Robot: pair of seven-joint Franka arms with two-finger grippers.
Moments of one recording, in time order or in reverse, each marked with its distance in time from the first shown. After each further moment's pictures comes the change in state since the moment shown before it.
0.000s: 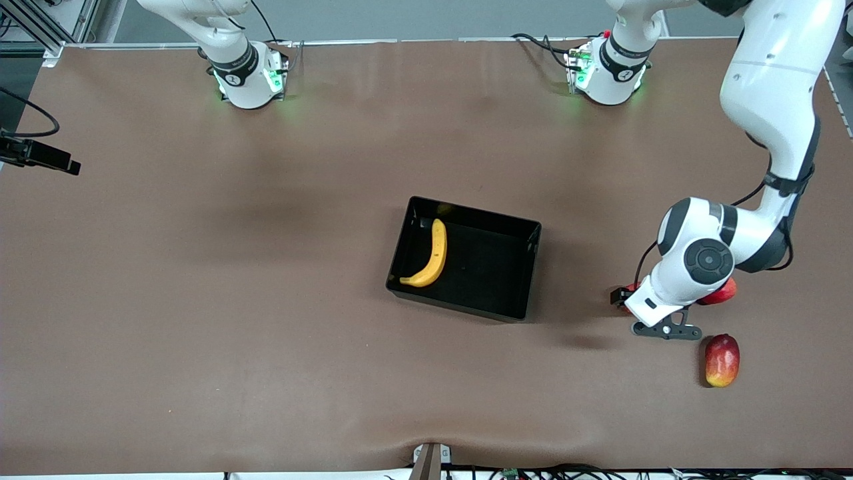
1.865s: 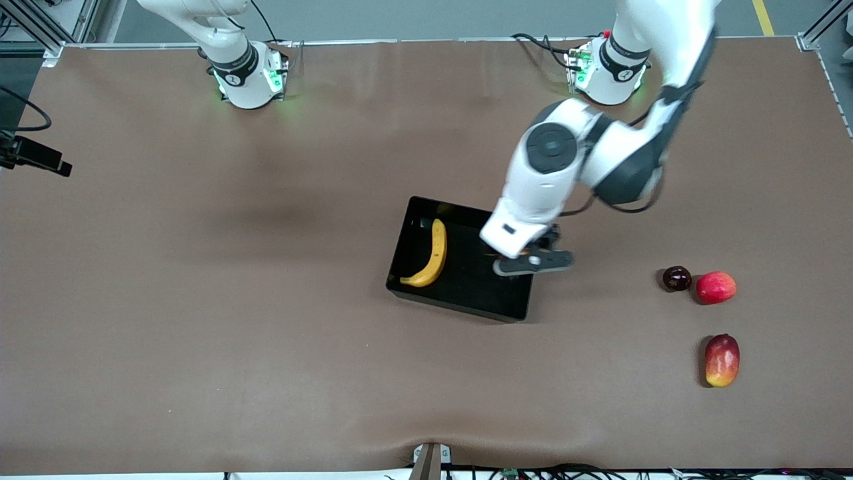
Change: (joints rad) left arm -0.421 -0.187 0.035 0.123 -0.216 -0.216 -0.399; right arm 0.005 -0.017 -0.001 0.008 0.000 0.033 -0.011
